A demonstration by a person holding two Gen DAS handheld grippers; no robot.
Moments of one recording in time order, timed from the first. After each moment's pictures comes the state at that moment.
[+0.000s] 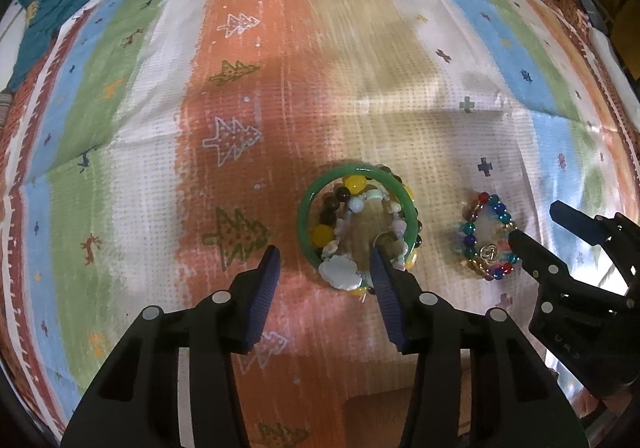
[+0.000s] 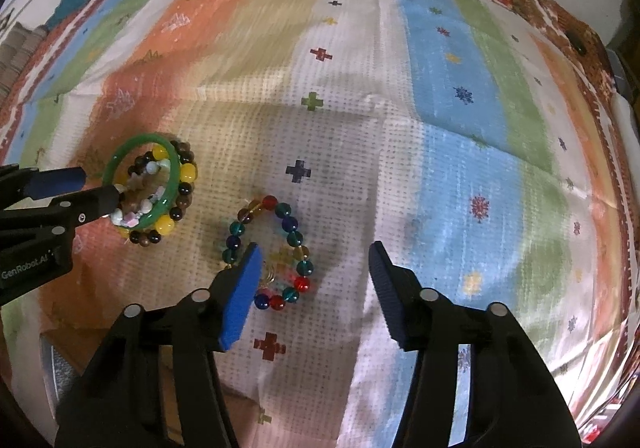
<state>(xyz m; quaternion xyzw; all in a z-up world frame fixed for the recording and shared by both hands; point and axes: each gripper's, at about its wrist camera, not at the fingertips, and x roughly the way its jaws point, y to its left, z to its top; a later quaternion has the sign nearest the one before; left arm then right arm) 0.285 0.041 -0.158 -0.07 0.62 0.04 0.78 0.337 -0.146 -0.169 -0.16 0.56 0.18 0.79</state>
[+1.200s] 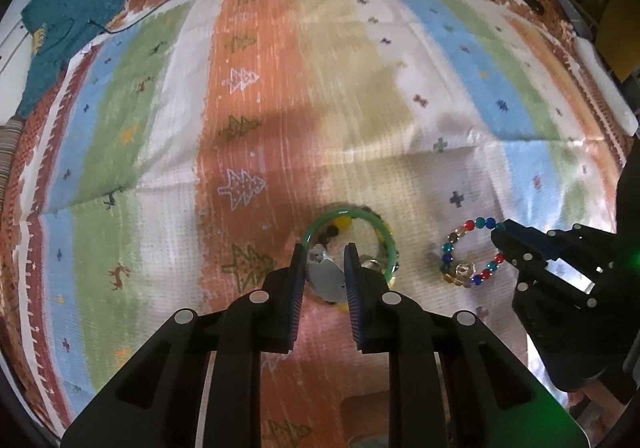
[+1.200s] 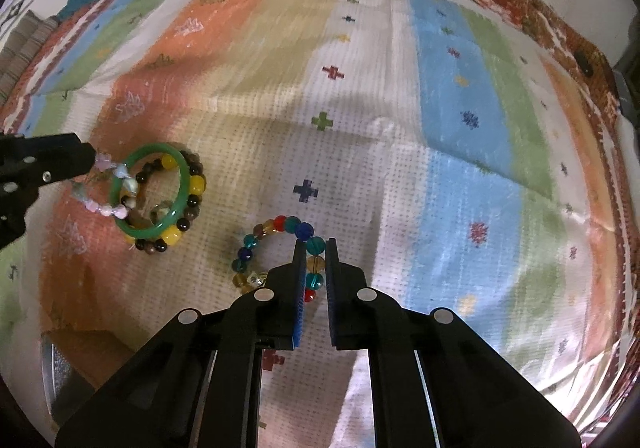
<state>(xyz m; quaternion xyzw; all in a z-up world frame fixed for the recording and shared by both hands) 0.286 0.035 -0.111 -0.06 0.57 0.03 0.82 0.336 -0.140 -0.158 -0.18 0.54 0.20 0.80</state>
